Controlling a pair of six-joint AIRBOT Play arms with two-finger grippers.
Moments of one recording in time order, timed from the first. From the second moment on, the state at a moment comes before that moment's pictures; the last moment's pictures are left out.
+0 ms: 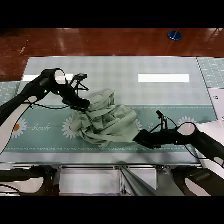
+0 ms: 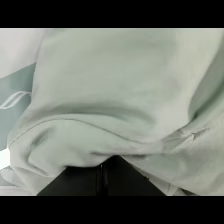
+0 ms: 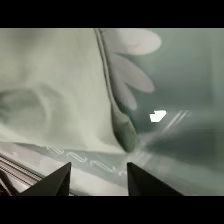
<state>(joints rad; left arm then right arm) -0.30 -1.52 1.18 1.28 -1.26 -1.43 0.29 -1.01 0.32 -0.59 0.89 1.51</state>
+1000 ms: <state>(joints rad) 0.05 -1.18 1.55 0.94 -1.18 -1.45 0.20 -1.06 1.47 -0.91 1.13 1.44</state>
